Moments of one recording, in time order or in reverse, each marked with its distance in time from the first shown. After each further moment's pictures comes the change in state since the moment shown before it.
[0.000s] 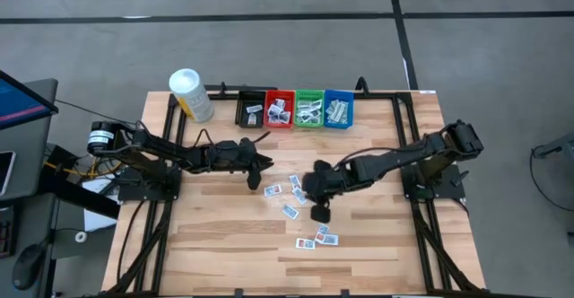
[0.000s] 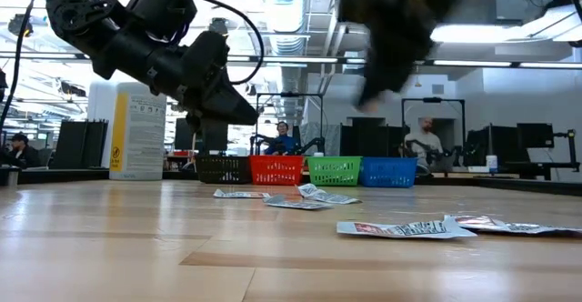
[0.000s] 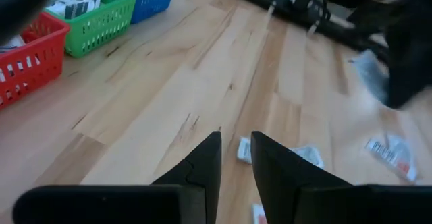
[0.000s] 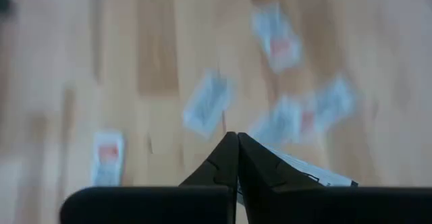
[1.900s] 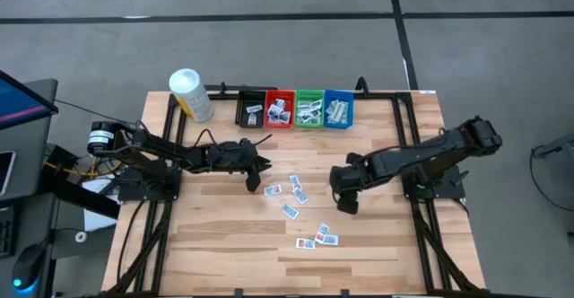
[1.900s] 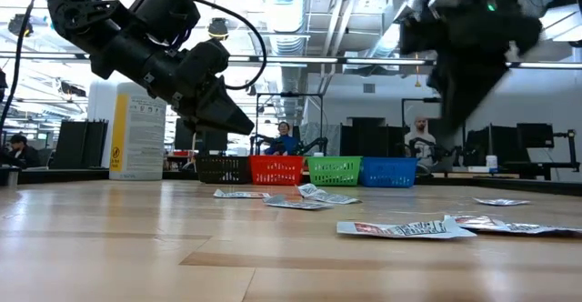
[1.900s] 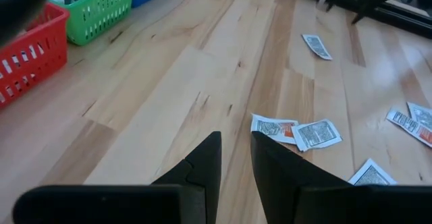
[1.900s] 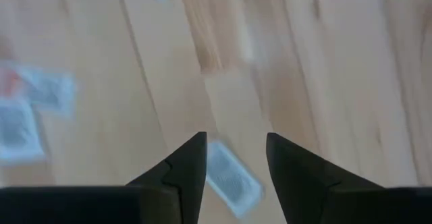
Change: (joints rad) left arm 0.000 0.000 0.010 -0.084 0.000 0.071; right arm 0.005 -0.183 -0.142 -0.351 0.081 0.103
